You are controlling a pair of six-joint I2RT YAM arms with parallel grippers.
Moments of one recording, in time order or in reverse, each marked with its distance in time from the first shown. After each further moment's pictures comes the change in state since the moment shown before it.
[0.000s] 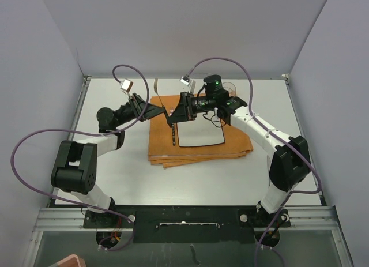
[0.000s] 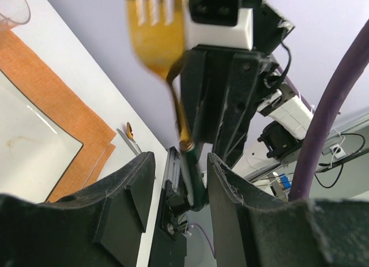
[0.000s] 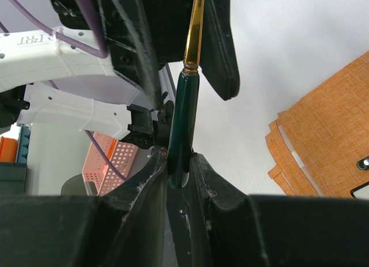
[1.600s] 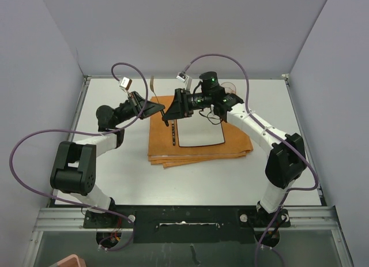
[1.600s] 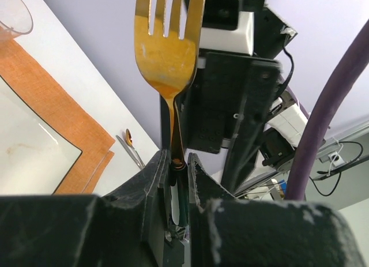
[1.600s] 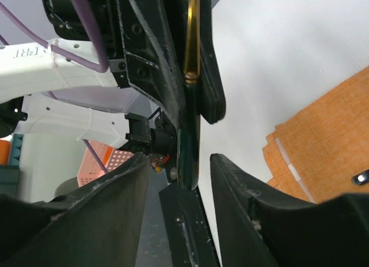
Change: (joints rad) left arm 0.001 -0.012 0.037 -0.042 -0.026 -0.010; right arm 0.019 0.056 0.073 -0.014 0.021 0.007
